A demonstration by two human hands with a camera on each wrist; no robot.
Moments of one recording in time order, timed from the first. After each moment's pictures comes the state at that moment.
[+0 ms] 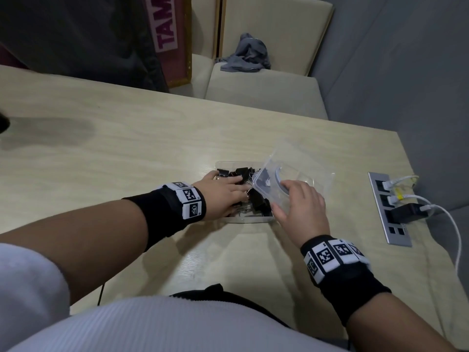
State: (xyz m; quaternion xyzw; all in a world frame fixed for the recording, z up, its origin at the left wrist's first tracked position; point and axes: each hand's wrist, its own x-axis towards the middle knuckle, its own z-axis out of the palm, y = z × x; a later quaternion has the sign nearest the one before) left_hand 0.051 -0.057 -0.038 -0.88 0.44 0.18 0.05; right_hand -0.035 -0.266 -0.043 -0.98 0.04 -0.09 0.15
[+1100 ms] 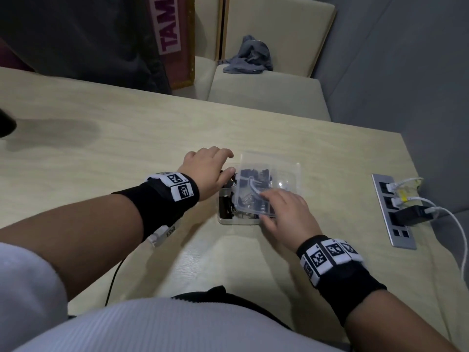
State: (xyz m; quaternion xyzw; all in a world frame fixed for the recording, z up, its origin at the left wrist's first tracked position) left_hand 0.077 -0.039 -0.021 -0.96 0.23 0.05 -0.15; right_hand -0.032 -0.249 -0.038 -0.99 -0.08 0.02 0.13
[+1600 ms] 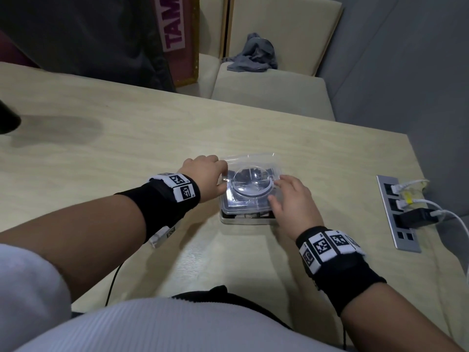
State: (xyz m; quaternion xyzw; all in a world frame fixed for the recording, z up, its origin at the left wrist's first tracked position) left_hand 0.078 -0.034 -0.030 -0.97 0.22 0.11 -0.06; right_hand -0.013 -0.248 -0.038 -0.98 0.04 0.01 0.21
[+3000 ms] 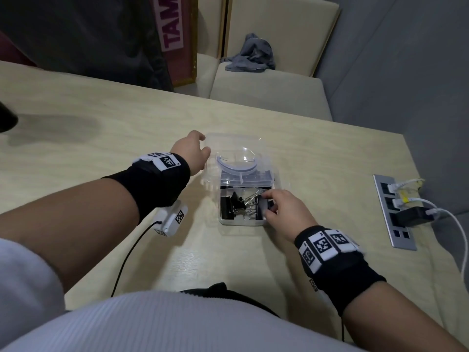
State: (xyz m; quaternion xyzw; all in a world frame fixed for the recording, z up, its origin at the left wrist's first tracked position) left_hand 0.113 -0.020 -0.018 -0.94 -0.01 0.12 -0.33; right_hand -0.016 -0.245 -0.040 -0.96 0.05 0.12 0.26
